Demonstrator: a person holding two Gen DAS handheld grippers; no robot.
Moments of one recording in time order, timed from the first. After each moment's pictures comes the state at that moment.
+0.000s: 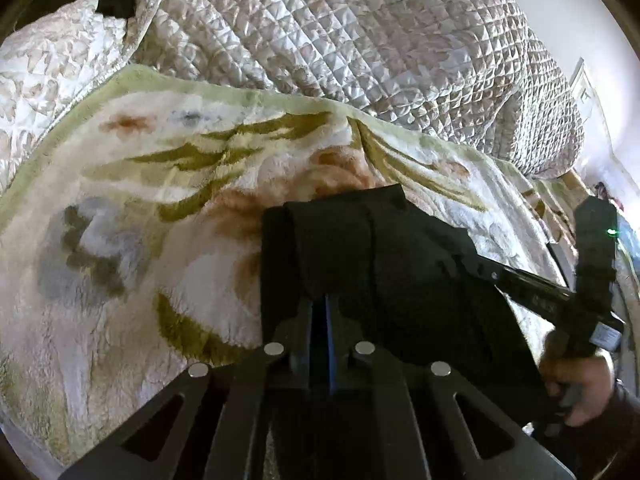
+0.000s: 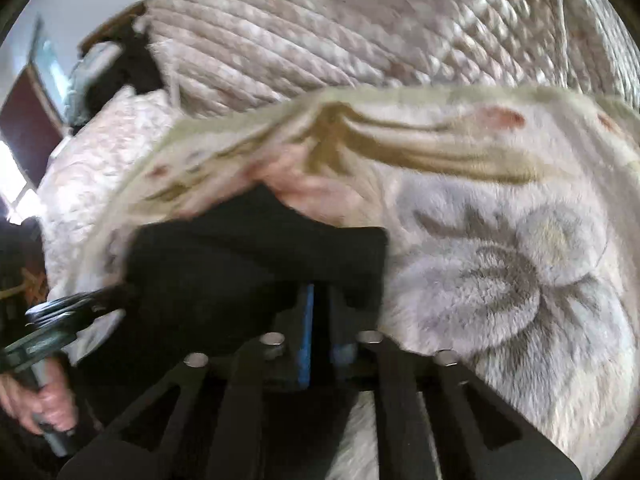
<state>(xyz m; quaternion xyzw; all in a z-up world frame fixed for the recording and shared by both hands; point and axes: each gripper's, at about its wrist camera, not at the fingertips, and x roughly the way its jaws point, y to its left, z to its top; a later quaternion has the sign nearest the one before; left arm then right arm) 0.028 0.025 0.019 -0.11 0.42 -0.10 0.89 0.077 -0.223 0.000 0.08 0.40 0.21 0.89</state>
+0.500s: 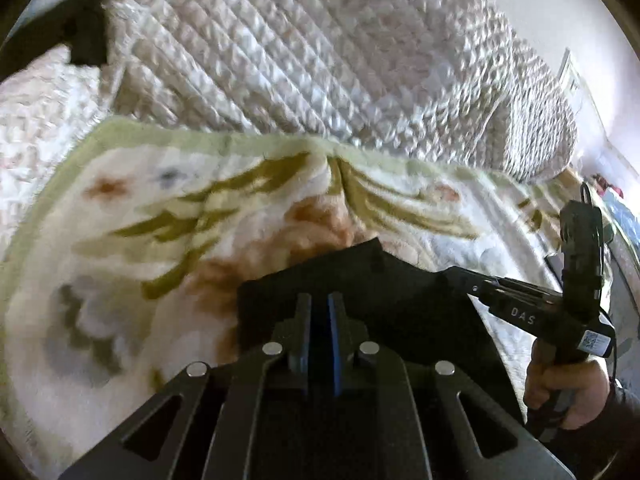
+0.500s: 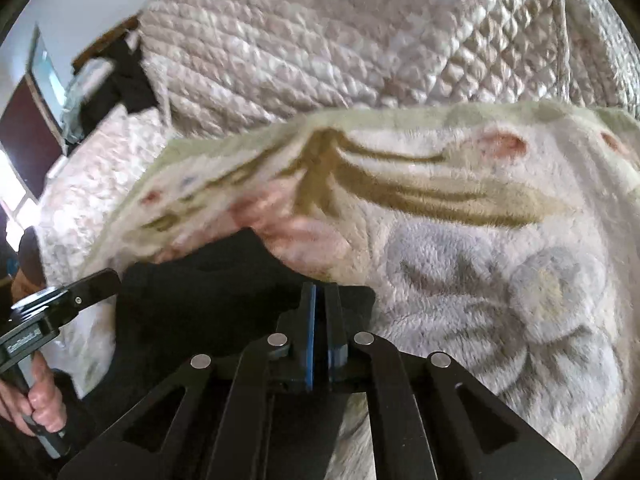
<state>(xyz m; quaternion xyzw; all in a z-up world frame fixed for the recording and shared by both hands) 0.063 0.003 0.041 -0.07 0.40 -0.11 0.91 0.104 -0.228 0.006 0.07 0.40 0.21 0.89</state>
